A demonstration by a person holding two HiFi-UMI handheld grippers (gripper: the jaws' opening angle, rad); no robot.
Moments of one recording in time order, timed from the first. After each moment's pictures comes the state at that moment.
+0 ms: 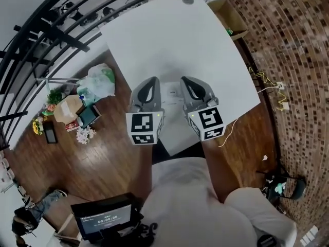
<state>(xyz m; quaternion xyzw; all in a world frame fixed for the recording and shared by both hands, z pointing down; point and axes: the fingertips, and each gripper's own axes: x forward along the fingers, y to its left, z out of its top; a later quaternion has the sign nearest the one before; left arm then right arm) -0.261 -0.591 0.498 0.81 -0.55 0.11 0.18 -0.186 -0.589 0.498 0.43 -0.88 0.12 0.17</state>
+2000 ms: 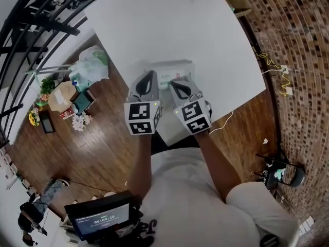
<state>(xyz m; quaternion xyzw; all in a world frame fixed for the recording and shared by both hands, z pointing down) -0.244 -0.574 0.602 0.79 -0.53 0.16 0.27 -0.196 -0.526 0.640 0.34 -0.85 0.20 0.34</state>
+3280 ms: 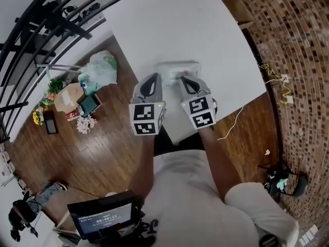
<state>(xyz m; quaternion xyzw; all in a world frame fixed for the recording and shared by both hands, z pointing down) -0.272 -0.537 0.558 0.79 -0.55 0.14 0.23 -0.198 -0.525 0.604 0.39 -0.85 0.15 0.32</state>
